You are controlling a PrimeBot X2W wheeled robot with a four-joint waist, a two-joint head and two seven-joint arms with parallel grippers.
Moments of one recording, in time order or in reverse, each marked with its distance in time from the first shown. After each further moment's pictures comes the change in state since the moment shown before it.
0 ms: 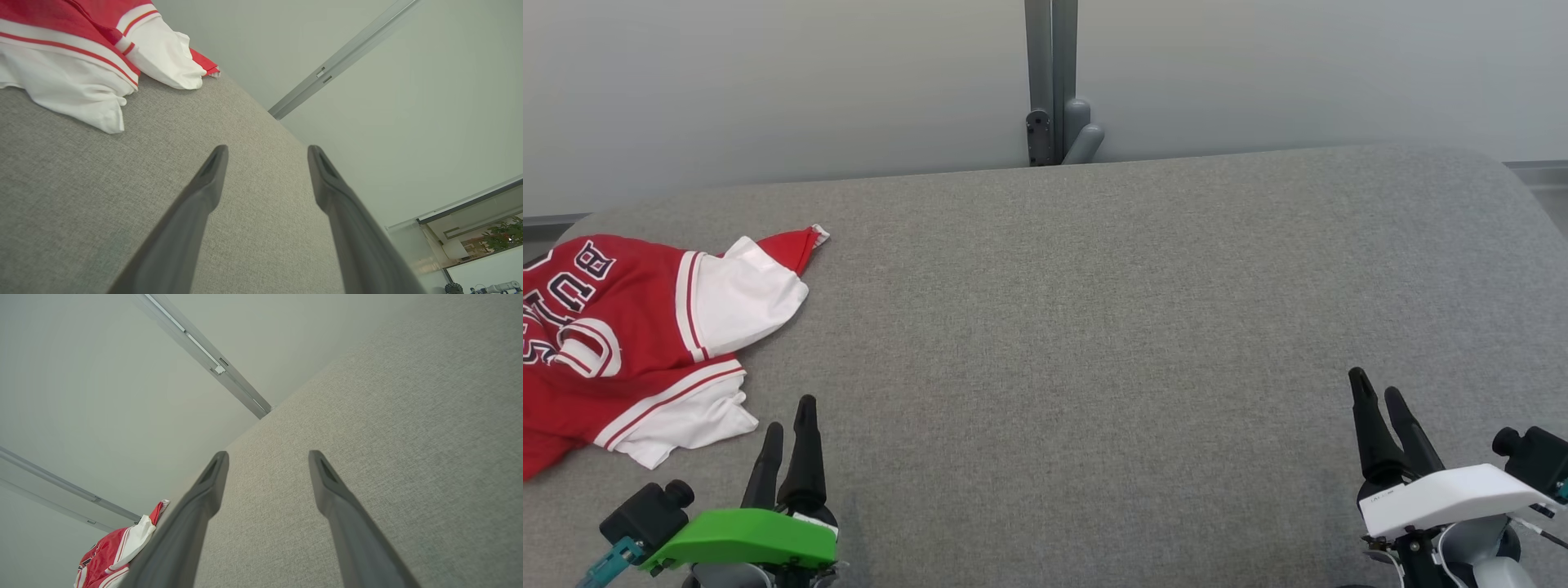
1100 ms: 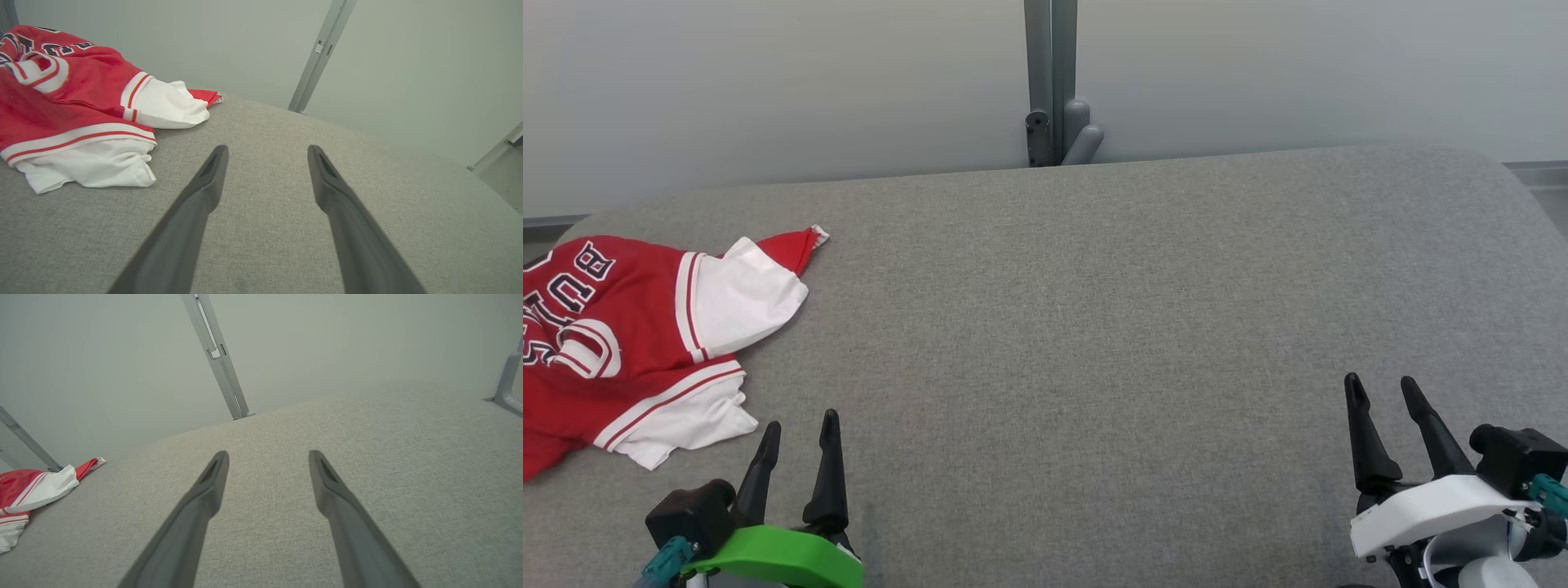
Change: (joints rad) left arm 0.035 0.026 -0.035 -0.016 0.462 0.003 -0.089; right arm 0.006 -0.034 0.017 0.015 -0.419 0.000 -0.100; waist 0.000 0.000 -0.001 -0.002
